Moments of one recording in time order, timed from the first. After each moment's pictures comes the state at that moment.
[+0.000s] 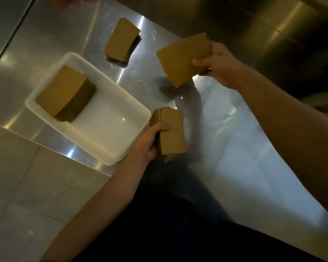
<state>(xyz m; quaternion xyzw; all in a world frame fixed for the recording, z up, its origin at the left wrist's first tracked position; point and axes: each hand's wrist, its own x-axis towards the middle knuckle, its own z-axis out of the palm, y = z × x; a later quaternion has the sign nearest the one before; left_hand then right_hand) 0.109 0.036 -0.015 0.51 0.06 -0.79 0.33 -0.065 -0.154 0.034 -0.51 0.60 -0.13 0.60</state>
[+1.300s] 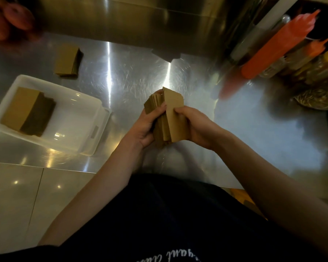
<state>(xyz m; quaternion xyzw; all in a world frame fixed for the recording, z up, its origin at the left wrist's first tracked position) 0.020 0.083 0.025 0.43 -0.22 -0.82 0.30 -0.138 0.116 0.067 -0.22 0.59 -0.30 0.72</state>
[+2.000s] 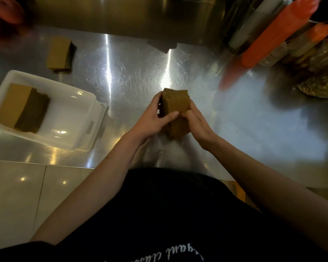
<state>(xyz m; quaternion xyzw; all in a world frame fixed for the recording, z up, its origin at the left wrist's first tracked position) 0.006 0.088 0.014 0.49 -0.57 -0.64 0.18 -0.149 0.141 0.022 -0.39 0.65 -0.33 0.56</state>
